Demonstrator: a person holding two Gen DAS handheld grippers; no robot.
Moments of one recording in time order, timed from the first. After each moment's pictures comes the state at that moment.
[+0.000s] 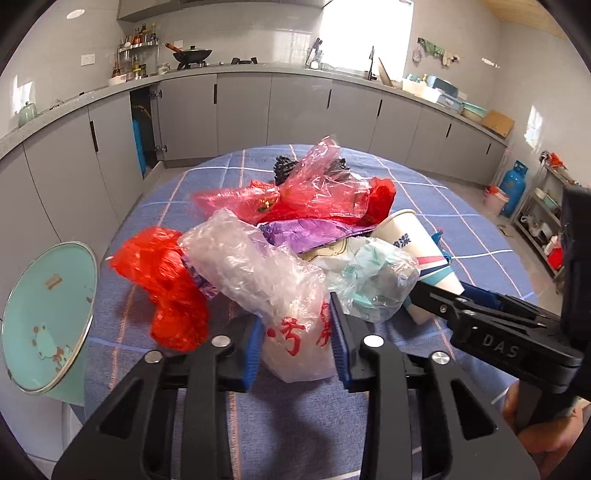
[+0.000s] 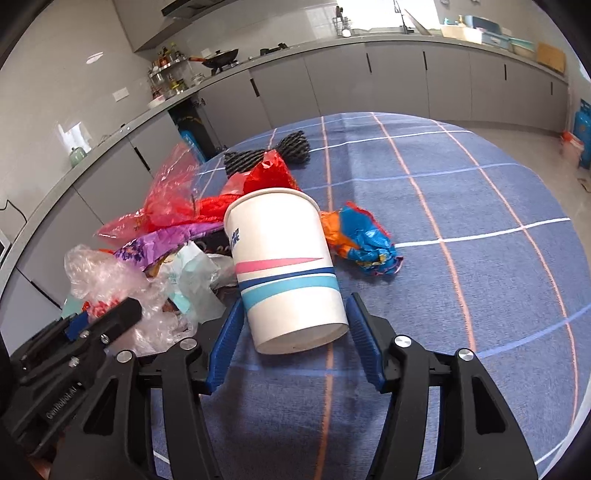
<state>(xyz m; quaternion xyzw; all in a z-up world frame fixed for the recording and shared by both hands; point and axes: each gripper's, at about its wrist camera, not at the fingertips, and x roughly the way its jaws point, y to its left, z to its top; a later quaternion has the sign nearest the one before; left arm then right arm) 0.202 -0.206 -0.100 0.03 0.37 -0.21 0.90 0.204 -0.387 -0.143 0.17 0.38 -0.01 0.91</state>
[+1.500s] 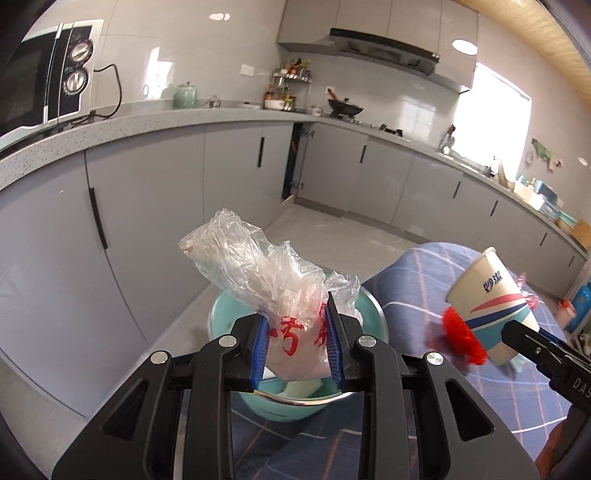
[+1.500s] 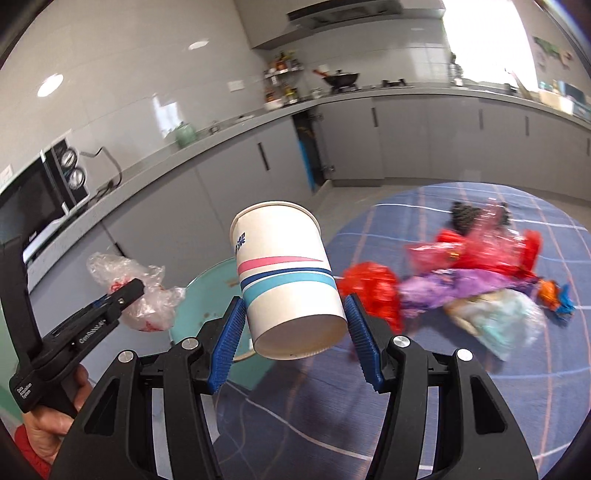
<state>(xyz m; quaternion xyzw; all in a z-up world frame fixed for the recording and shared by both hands) 0.179 0.065 -0.054 -0.09 0.29 0.02 0.95 0.216 -0.159 -0.063 0.09 0.31 0.15 0.93</state>
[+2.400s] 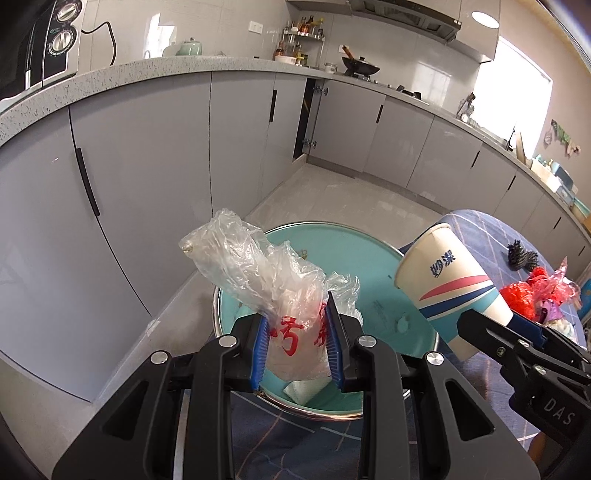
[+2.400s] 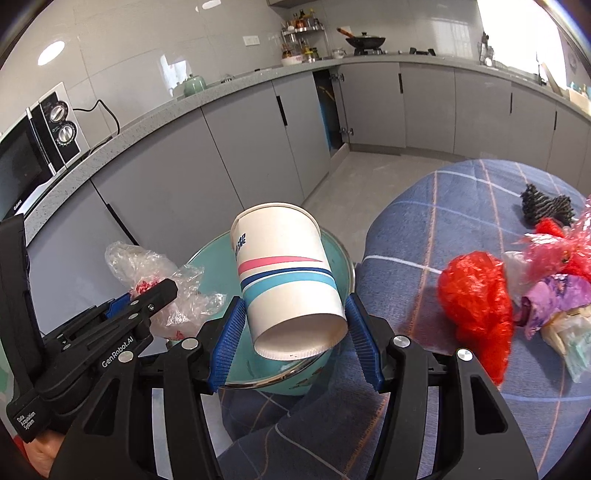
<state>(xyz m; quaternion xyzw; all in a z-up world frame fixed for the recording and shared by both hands) 0.233 0.087 -0.103 -0.09 0.37 0.02 0.93 0.278 -0.086 -0.108 0.07 0.38 0.17 0.91</state>
